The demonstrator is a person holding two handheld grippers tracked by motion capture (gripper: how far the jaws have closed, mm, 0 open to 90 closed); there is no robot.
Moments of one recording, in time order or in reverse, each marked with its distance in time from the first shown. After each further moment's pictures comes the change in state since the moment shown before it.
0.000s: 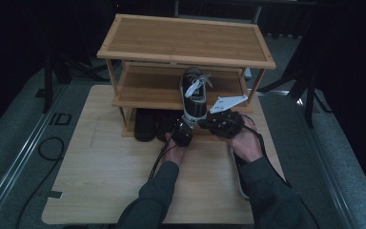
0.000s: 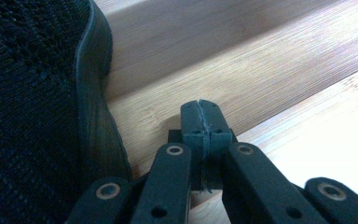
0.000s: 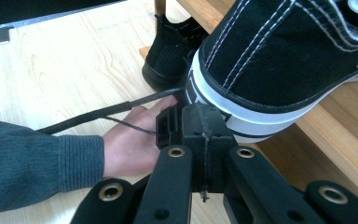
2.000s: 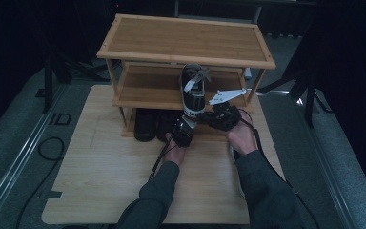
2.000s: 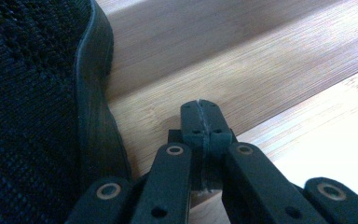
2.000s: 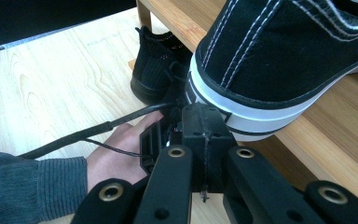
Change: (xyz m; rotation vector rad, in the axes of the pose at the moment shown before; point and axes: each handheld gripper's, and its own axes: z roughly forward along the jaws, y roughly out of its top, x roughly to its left) left arm -0.001 0.001 -0.001 0.007 0.011 -0.003; right arm -0.021 0.003 0.016 -0.029 0.005 0.071
